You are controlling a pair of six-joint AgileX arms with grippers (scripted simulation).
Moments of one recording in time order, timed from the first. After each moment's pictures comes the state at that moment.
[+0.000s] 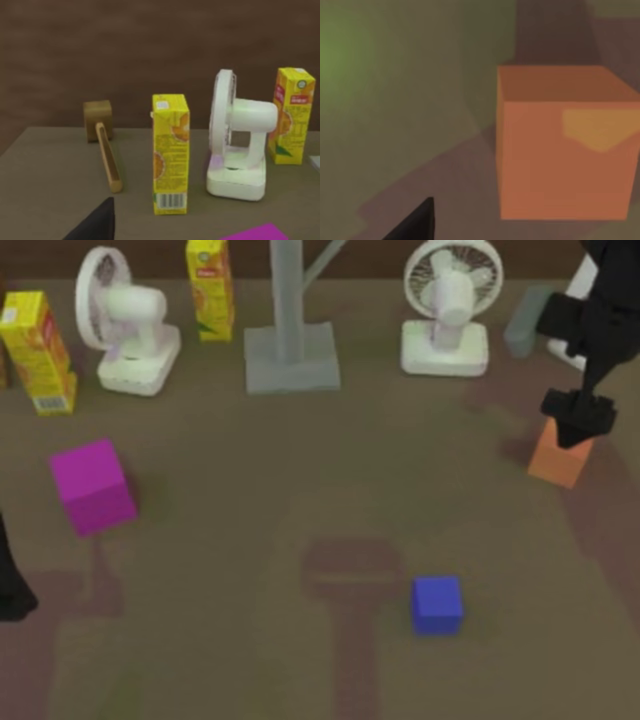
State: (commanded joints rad) left arm 0.02 0.00 0.00 0.00 0.00 0.00; right arm 0.16 2.31 2.05 -1.30 0.00 -0.91
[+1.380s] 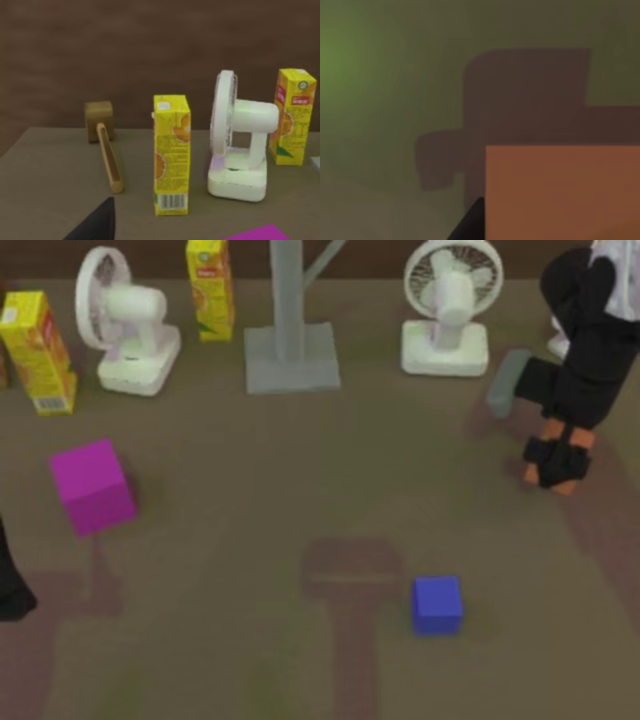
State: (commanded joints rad) left arm 0.02 0.00 0.00 0.00 0.00 0.00; right arm 0.17 2.39 1.82 -1.00 0.01 -0.91
